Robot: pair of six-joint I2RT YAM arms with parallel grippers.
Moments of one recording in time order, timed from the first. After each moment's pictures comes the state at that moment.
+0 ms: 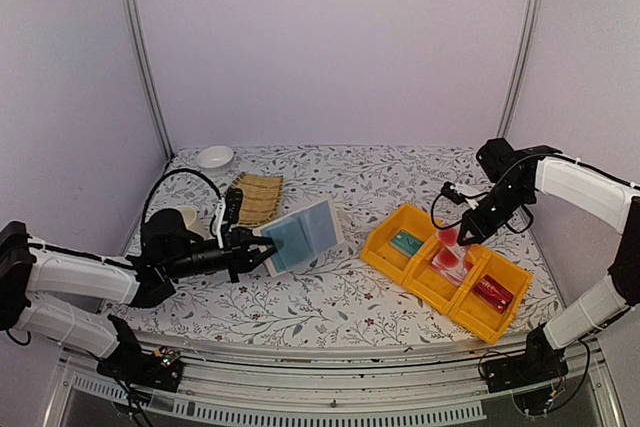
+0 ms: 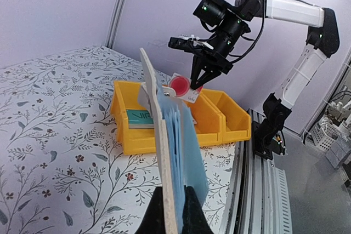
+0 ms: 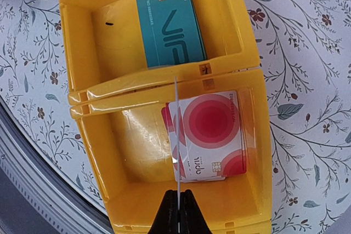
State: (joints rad) left arm -0.76 1.23 0.33 0.86 0.45 -0.32; right arm 0.29 1.45 1.13 -1.00 -0.25 -0.28
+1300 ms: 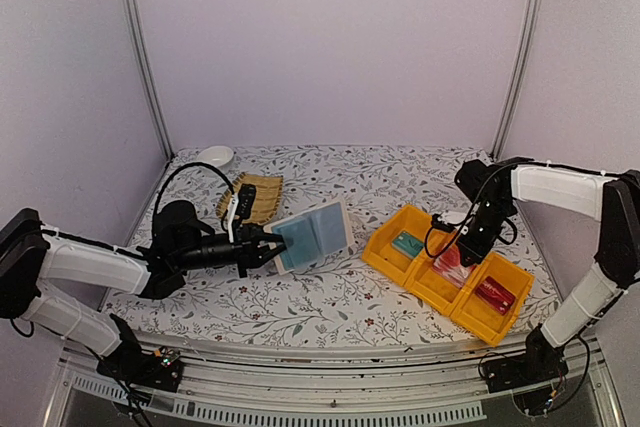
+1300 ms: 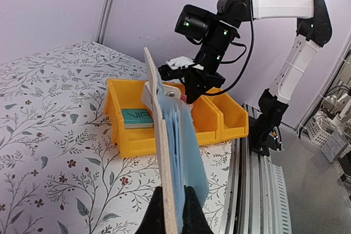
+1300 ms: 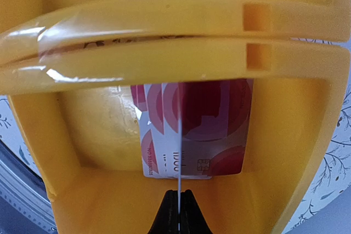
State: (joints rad) left arm -0.75 1.33 0.41 0.85 0.52 -0.31; right arm 0.38 1.55 1.07 -1.02 -0.05 -0.40
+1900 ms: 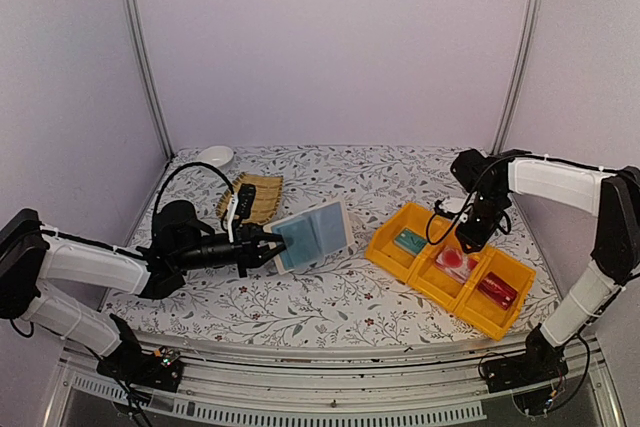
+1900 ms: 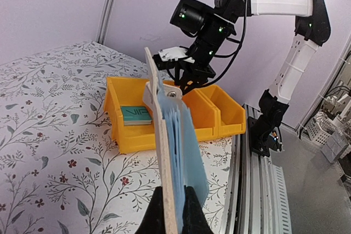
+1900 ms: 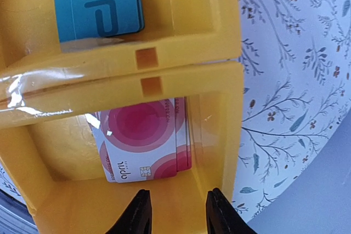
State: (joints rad) left arm -0.75 1.33 0.41 0.85 0.51 -0.31; right arm 0.39 1.61 1.14 -0.99 0.16 -0.37
